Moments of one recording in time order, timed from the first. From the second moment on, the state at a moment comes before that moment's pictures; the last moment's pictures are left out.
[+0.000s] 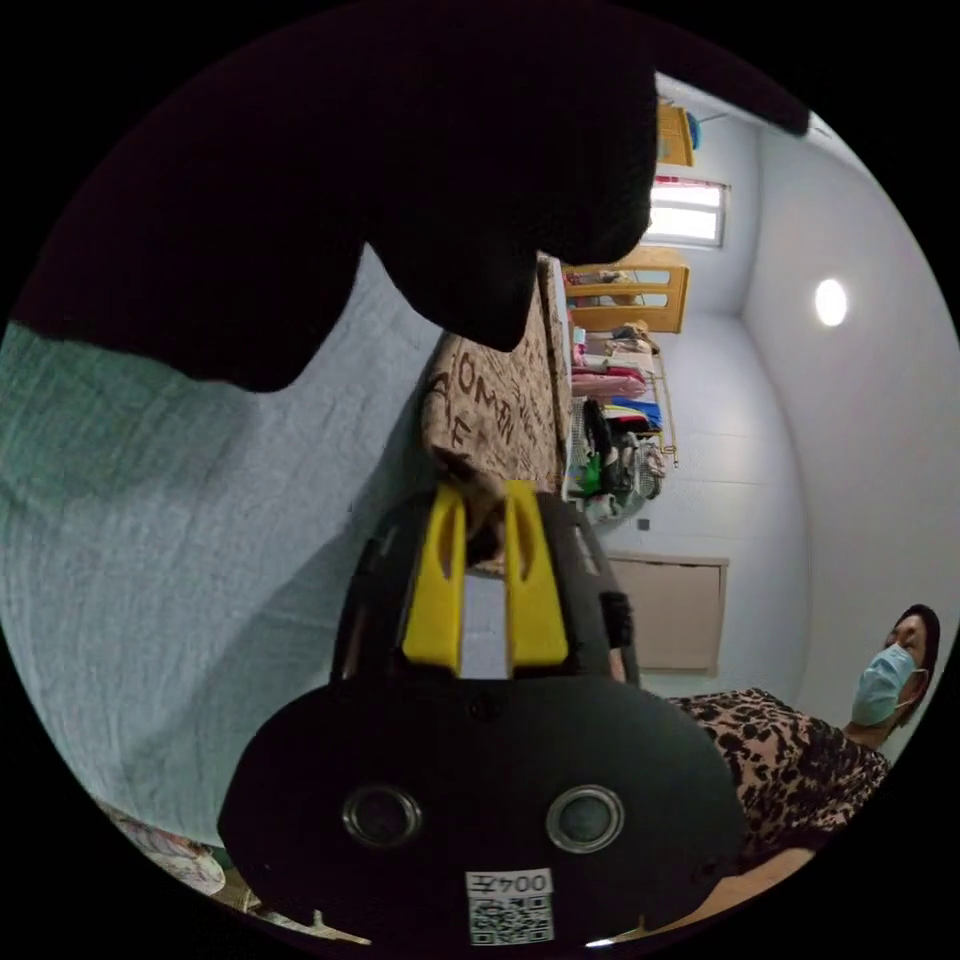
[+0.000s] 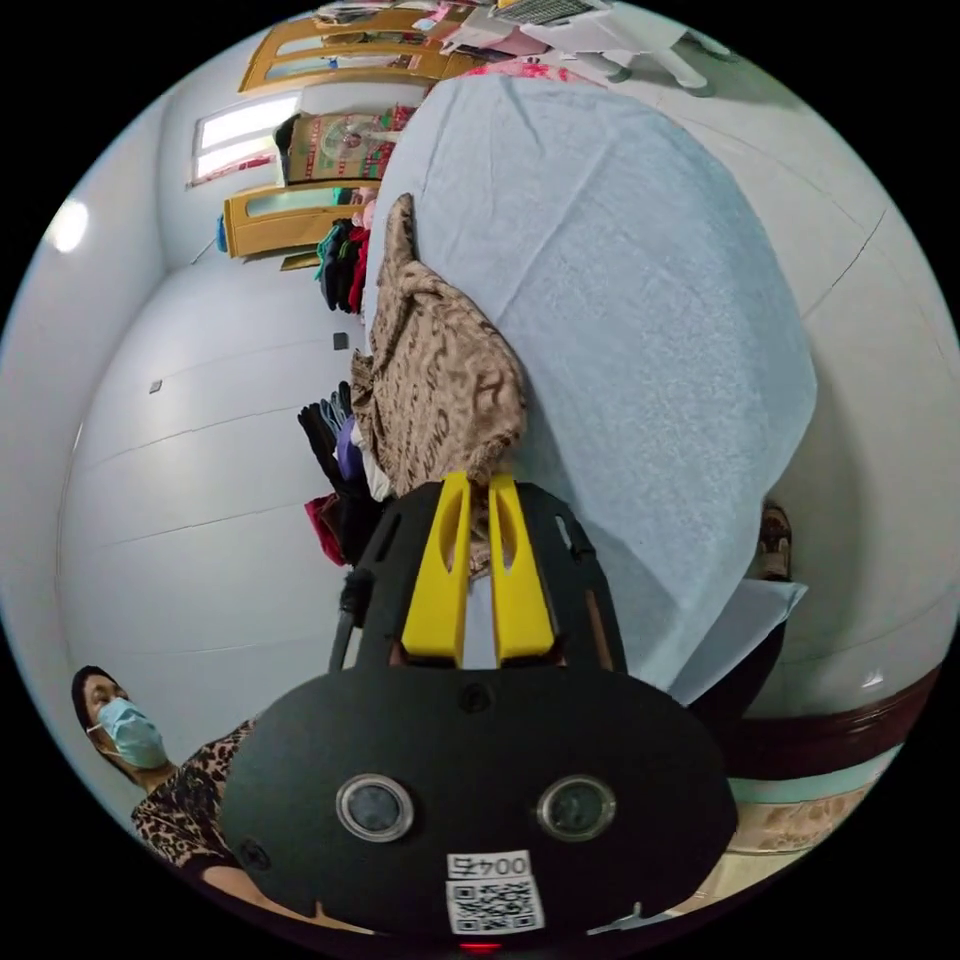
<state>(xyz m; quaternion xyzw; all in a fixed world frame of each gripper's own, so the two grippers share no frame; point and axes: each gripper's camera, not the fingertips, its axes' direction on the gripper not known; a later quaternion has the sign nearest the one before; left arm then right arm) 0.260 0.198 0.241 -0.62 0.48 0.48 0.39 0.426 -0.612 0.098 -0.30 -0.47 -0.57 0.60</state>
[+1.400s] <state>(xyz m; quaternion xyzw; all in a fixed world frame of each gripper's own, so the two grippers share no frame) 0.125 0.359 0.062 -0.23 0.41 0.85 0.24 0.478 -0.199 -0.125 0.01 0.06 -0.89 0.46</state>
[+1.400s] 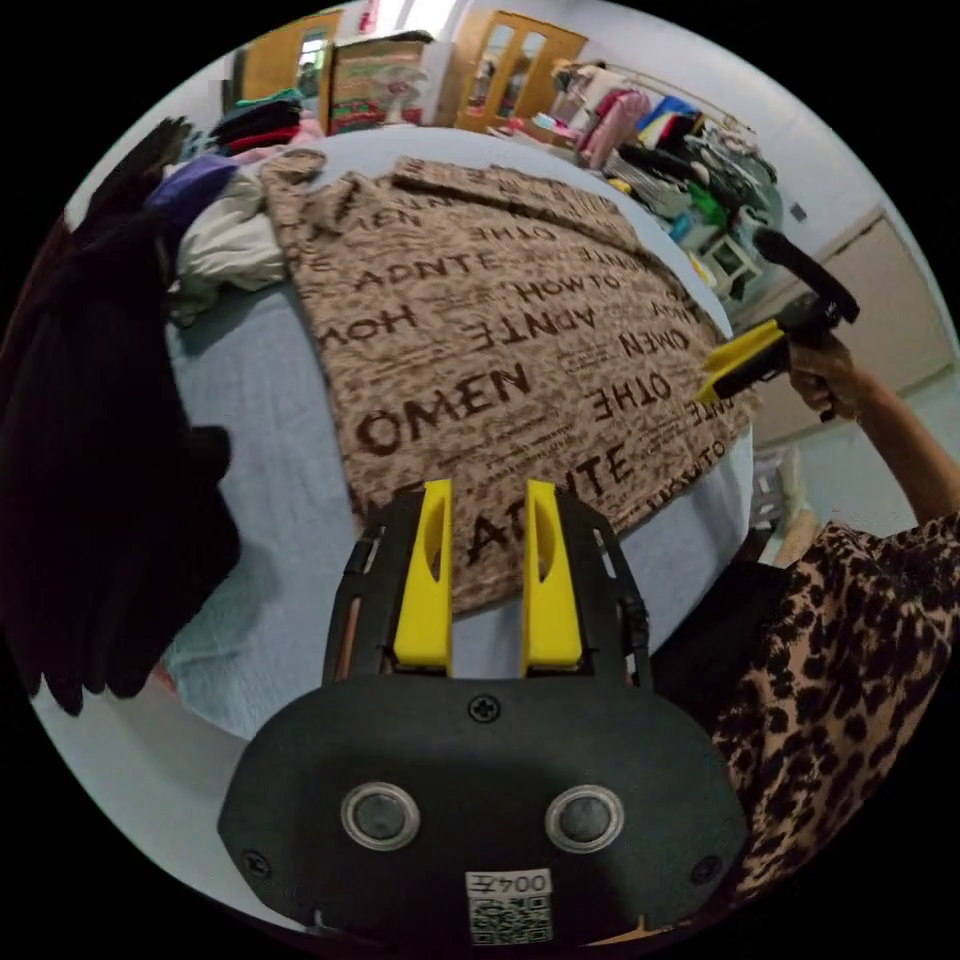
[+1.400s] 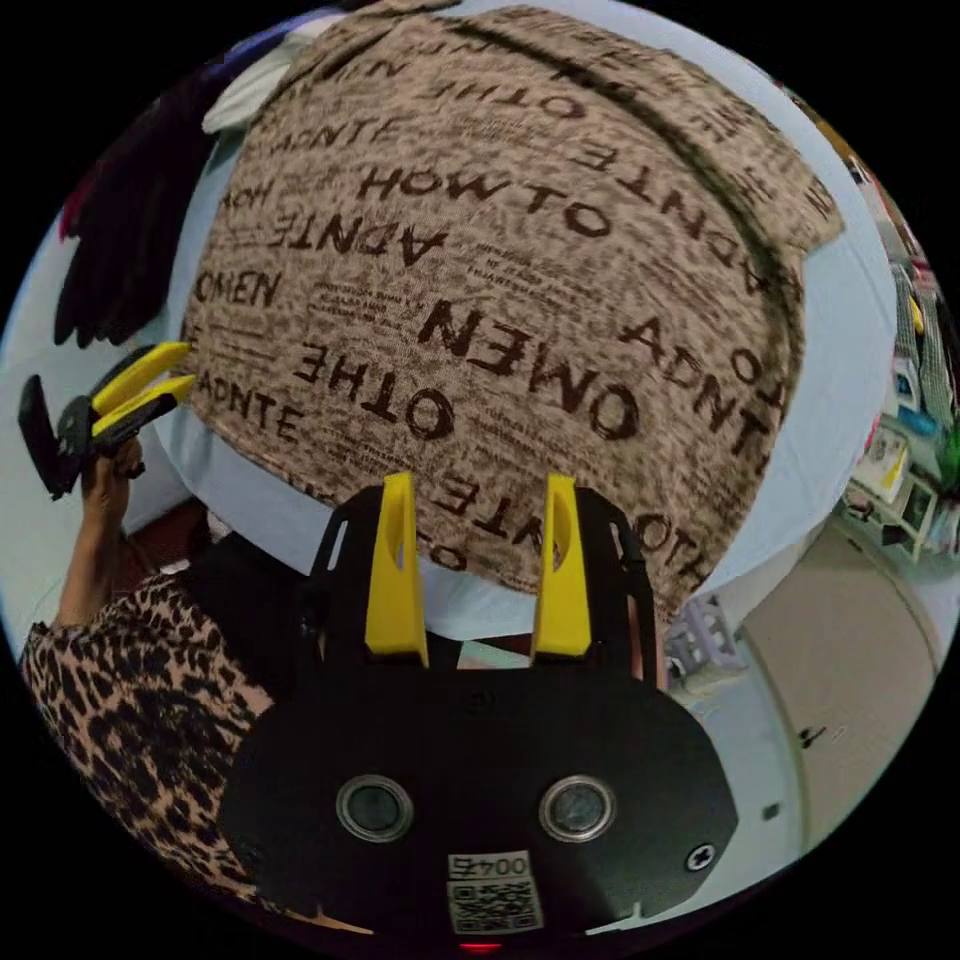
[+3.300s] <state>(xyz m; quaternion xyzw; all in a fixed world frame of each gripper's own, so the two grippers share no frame) 0.133 0.577 0.065 -0.33 0.20 0.83 0.40 0.491 -0.155 -0.249 0.01 0.21 -0.95 0.22</state>
